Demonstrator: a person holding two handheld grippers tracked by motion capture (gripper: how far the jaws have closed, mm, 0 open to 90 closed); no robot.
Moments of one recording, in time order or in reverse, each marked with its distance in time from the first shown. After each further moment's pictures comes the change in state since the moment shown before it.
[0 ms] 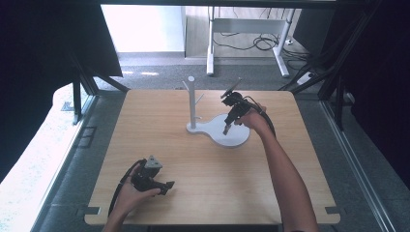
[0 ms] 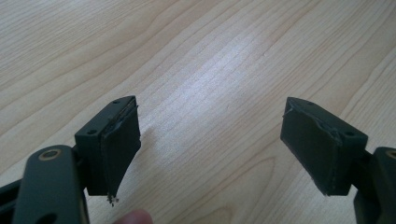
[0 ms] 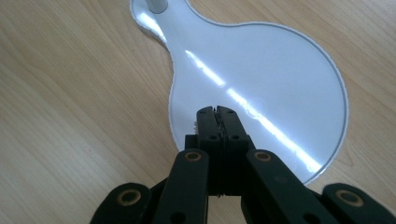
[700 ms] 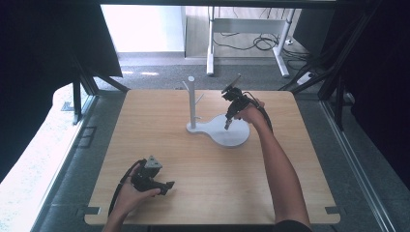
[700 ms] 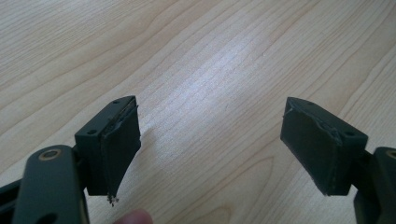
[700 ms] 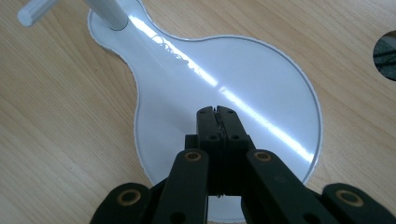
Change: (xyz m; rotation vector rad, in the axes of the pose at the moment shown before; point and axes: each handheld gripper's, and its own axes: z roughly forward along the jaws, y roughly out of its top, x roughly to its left) left arm -0.001 0.000 -0.001 -0.001 -0.004 -0.006; right arm -0.025 0.016 0.017 0.012 -0.034 0.046
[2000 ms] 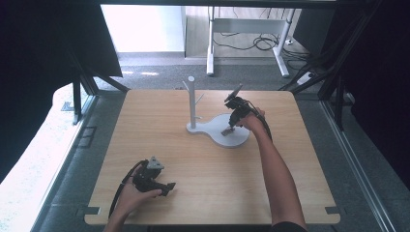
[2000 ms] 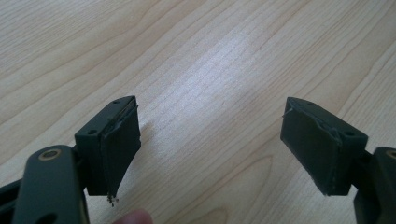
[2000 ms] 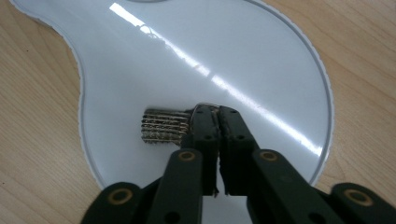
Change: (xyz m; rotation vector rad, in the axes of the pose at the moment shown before) left arm -0.002 0.000 0.005 0.024 -0.009 0.006; right arm -0.015 -0.020 0.041 0.034 -0.036 0.045
